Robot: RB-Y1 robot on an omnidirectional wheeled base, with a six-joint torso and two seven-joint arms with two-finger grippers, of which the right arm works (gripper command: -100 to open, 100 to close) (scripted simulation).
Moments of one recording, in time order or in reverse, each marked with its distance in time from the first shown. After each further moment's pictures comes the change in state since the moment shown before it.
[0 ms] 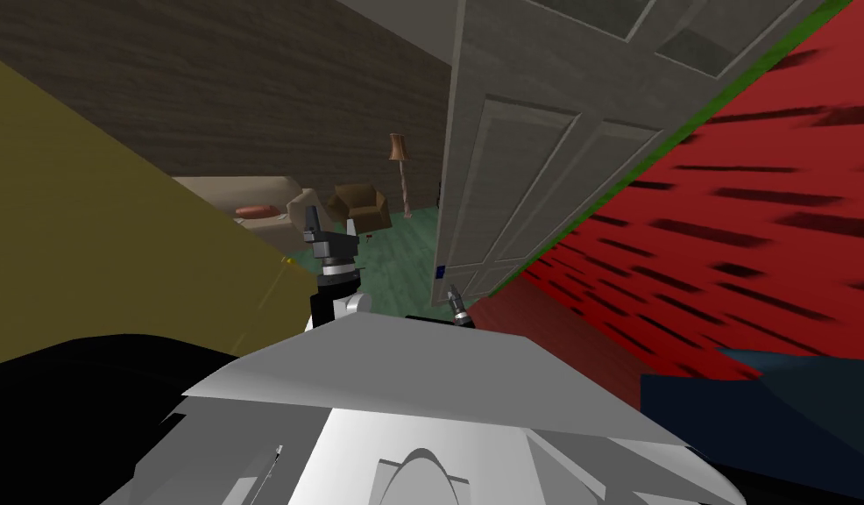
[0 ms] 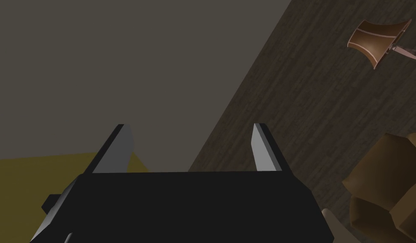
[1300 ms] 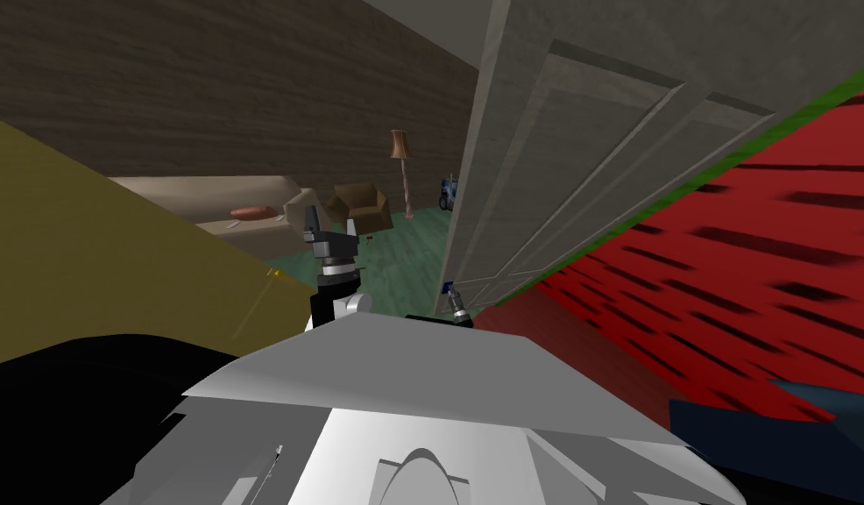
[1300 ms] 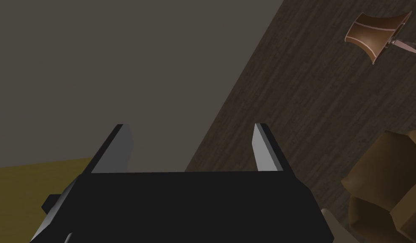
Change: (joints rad) arm -0.029 0.023 -0.013 0.031 -0.012 -0.003 0.015
